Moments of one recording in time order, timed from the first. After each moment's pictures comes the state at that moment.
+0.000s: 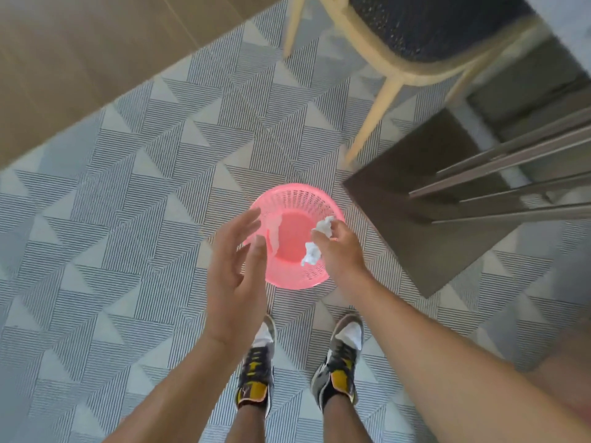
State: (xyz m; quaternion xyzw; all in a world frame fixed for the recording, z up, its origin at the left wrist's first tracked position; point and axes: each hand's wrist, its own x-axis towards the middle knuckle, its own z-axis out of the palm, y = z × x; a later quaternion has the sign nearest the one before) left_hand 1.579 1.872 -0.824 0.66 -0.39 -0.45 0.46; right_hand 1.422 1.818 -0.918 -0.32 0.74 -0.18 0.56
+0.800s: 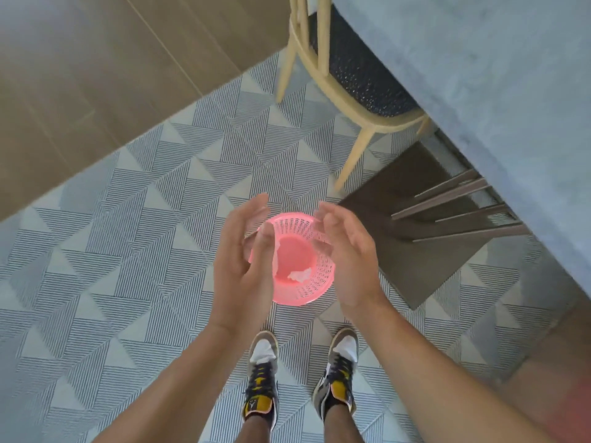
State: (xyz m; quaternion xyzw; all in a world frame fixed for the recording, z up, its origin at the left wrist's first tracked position) left_hand 1.583 1.834 -0.735 0.60 -0.42 -0.46 0.50; right_hand 1.437 1.816 -0.756 -0.34 0.63 -0.41 0.57
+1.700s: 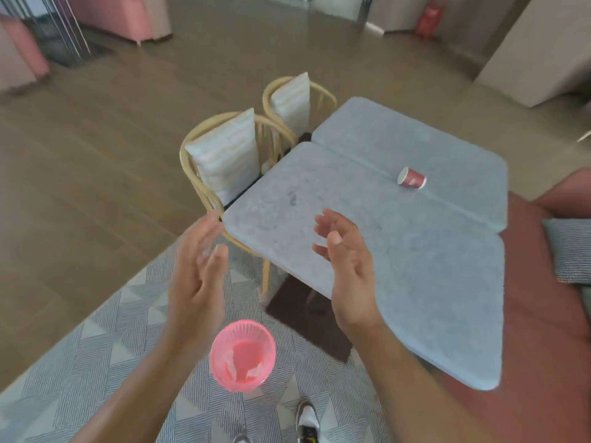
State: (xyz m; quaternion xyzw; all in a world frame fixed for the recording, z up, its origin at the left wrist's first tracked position) left_hand 1.570 1.844 -0.326 0.40 -0.58 -0.45 0.55; right_hand 1.381 1.889 -0.302 -0.42 0.57 -0.63 0.32
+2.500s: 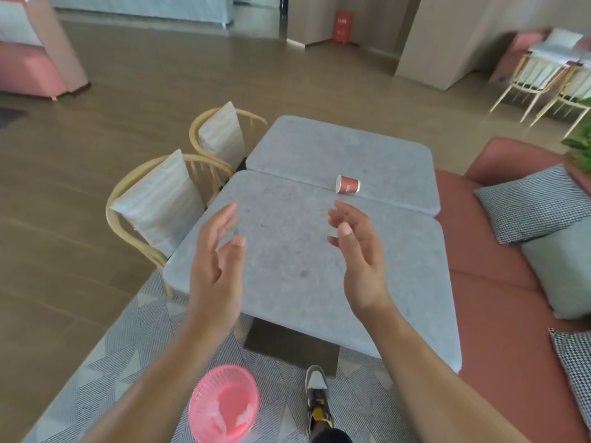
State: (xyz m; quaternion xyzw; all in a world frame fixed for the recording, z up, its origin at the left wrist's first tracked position) left_hand 1.423 1.805 -0.274 0.30 -0.66 -0.48 0.49; right_hand 1.242 1.896 -0.266 -0.37 0.60 -0.68 0.20
